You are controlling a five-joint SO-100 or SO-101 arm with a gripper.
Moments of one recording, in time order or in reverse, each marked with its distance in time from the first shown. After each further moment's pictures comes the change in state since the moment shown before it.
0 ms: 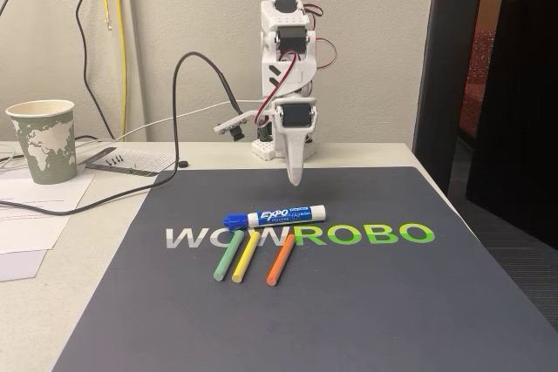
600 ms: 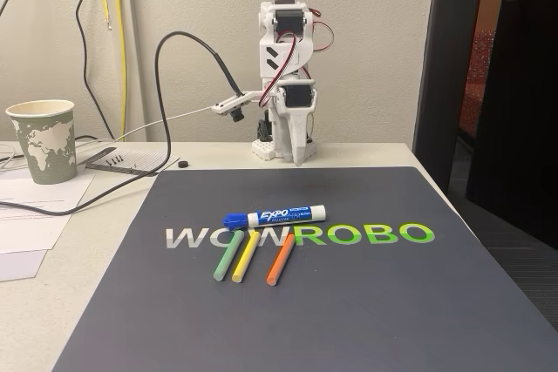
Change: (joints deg) arm 0.1 10.7 0.4 13.1 -9.5
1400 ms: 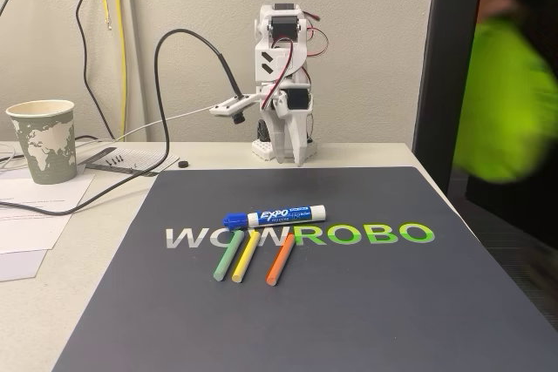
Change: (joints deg) arm 3.7 6.6 8.4 3.4 -19.4
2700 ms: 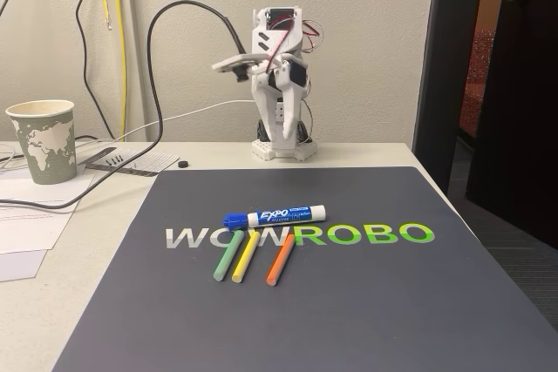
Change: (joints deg) arm 1.8 23.6 10.3 -10.0 -25.3
